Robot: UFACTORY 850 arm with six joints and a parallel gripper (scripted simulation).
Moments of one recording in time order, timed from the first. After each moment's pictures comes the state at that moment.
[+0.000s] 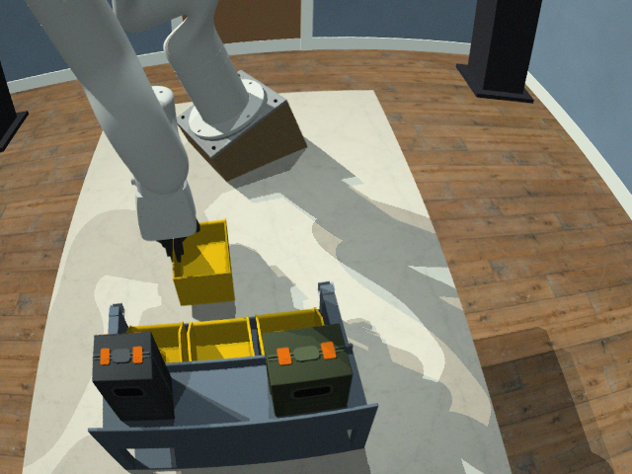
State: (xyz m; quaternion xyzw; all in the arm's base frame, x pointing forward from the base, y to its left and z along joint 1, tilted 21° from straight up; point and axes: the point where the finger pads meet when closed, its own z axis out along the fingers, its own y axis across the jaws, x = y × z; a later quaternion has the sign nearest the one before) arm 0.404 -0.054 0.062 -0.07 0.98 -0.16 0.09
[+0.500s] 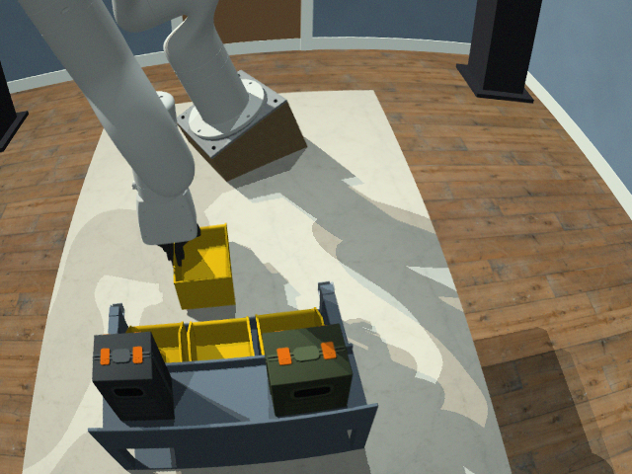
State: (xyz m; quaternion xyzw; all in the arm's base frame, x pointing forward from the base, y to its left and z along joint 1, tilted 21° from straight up) arm 0.407 -0.057 0.052 -0.07 0.98 -0.16 0.09
